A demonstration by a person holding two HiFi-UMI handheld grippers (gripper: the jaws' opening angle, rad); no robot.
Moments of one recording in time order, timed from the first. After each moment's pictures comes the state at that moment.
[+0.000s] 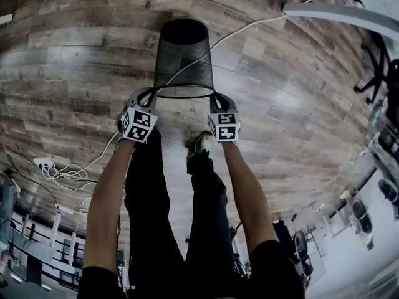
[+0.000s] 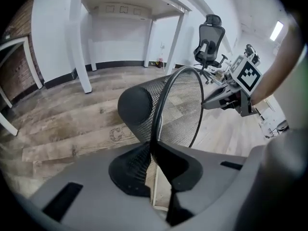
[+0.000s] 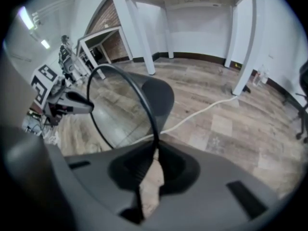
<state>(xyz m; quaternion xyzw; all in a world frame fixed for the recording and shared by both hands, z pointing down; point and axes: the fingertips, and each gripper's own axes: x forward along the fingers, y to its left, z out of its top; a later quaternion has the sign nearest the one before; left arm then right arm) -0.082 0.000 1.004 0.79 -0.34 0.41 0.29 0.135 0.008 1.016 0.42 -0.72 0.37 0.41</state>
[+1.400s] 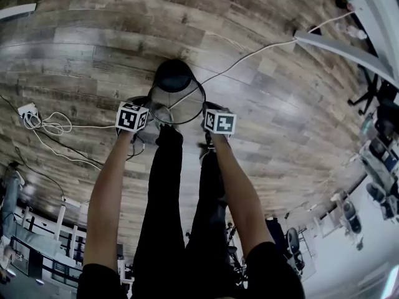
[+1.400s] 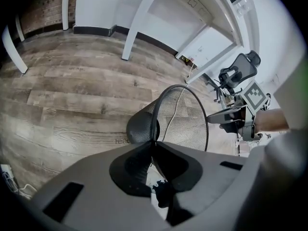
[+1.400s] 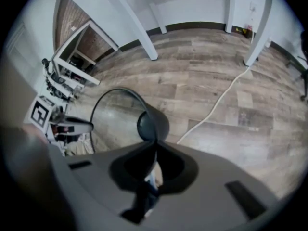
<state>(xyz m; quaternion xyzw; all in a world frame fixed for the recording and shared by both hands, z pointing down) -0.258 -0.010 0.953 0.67 -0.33 0.39 0.53 -0.032 -0.009 0.958 0.39 -0.60 0.56 0.42</state>
